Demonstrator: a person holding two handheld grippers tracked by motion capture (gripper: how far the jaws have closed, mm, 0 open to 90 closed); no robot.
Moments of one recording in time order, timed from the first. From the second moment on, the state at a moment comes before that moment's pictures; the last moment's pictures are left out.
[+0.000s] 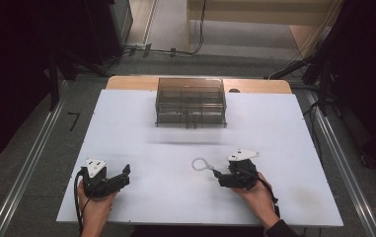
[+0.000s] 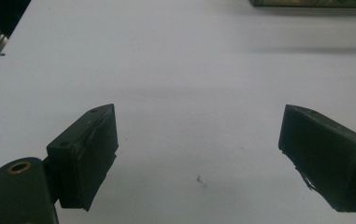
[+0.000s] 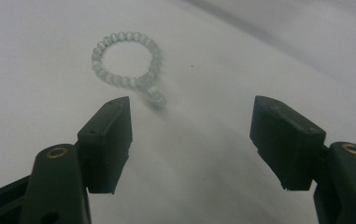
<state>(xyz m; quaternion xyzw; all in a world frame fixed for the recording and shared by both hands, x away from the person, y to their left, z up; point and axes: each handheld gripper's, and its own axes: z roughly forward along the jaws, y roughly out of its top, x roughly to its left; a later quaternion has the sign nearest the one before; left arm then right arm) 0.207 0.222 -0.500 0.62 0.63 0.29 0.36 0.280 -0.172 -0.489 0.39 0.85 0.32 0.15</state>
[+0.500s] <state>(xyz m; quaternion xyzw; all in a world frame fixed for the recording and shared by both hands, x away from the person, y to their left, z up) 0.206 0.223 -0.499 0.62 0.63 0.29 0.36 0.286 -0.161 -0.493 0.38 0.86 0.33 0.13</state>
